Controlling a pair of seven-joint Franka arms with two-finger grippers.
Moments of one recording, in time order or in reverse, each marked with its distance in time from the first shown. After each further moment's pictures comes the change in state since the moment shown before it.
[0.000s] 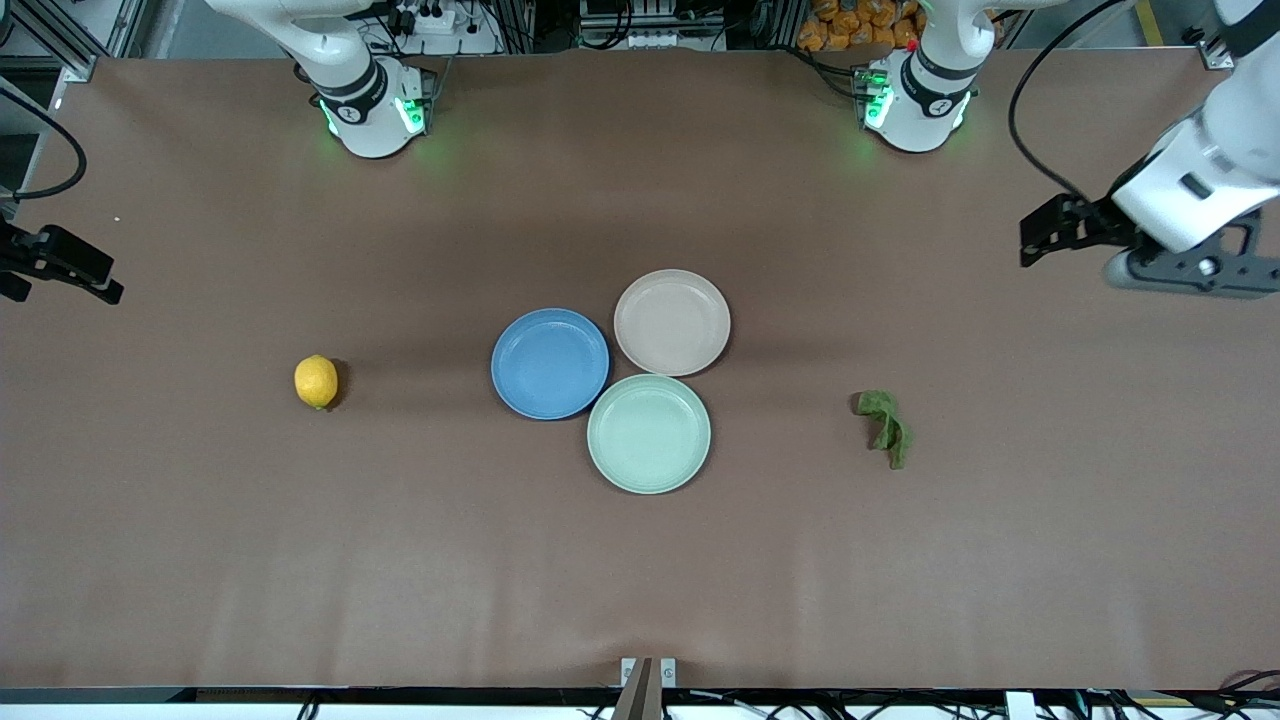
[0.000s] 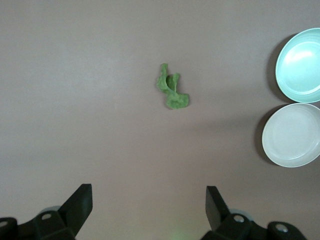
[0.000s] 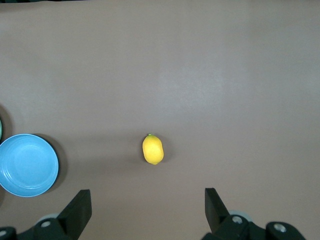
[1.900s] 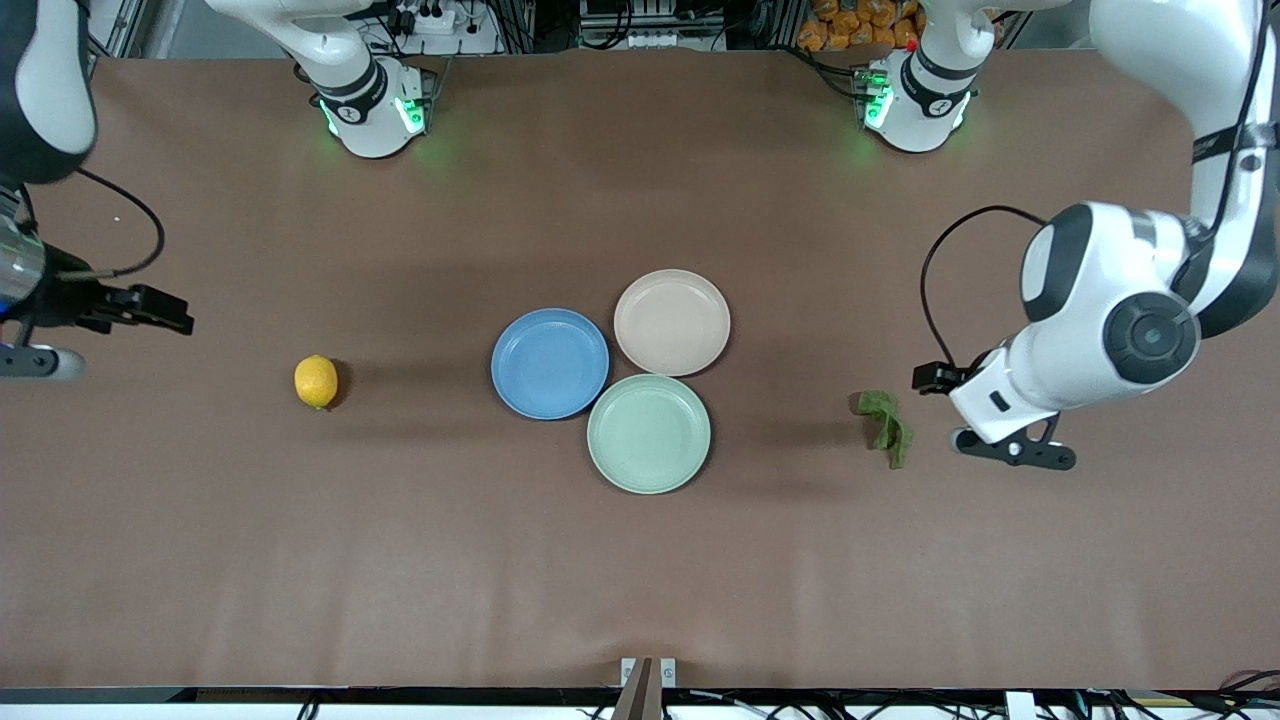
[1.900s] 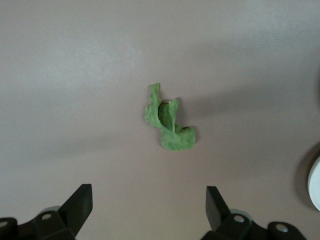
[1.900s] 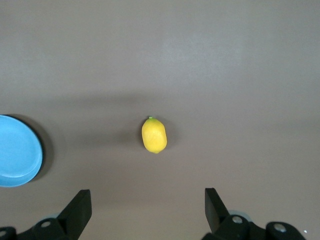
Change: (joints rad) left arm -0.038 0.398 -0.014 0.030 0.072 0.252 -0.003; right arm 0.008 0.134 0.009 -0.075 0.000 0.048 0.000
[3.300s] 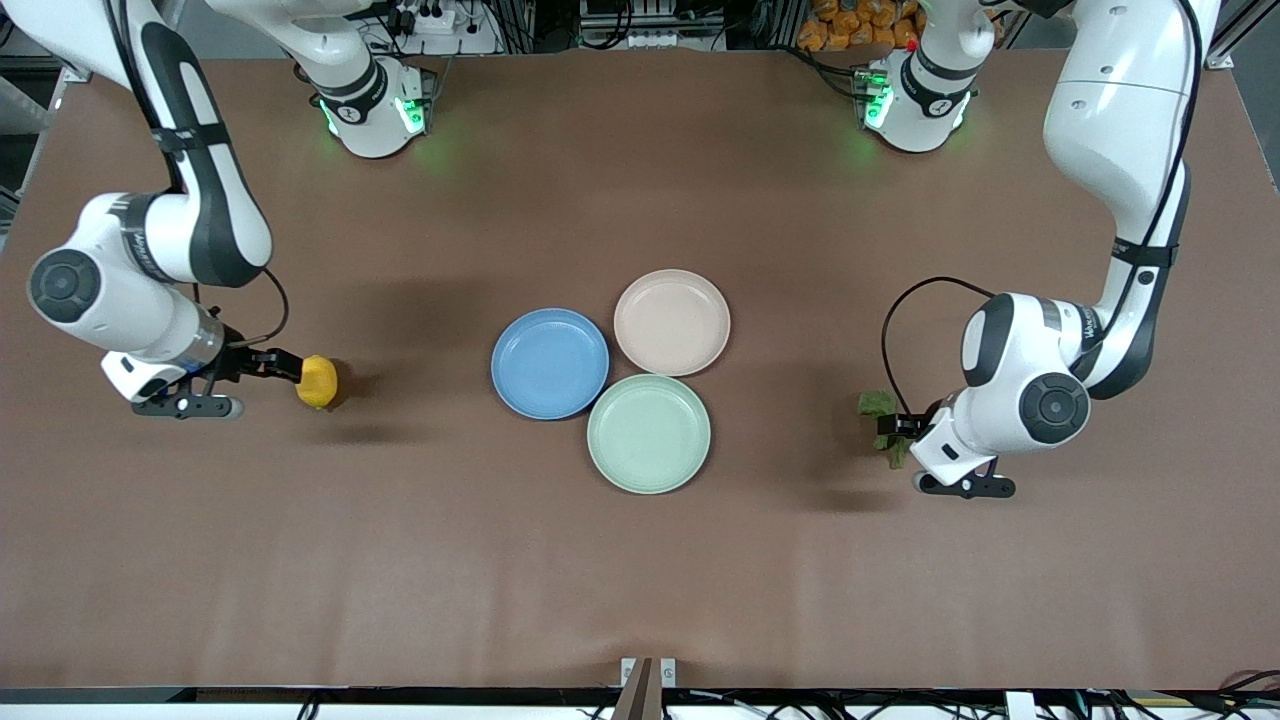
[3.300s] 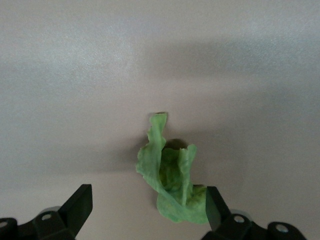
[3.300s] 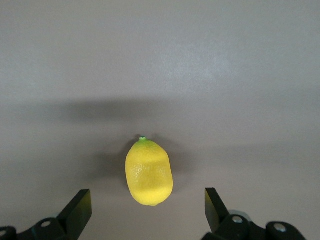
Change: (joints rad) left arm 0.028 0.184 0.001 -0.105 -0.001 0.303 -0.111; right arm -0.001 0.070 0.000 -0.519 0.001 0.632 0.000
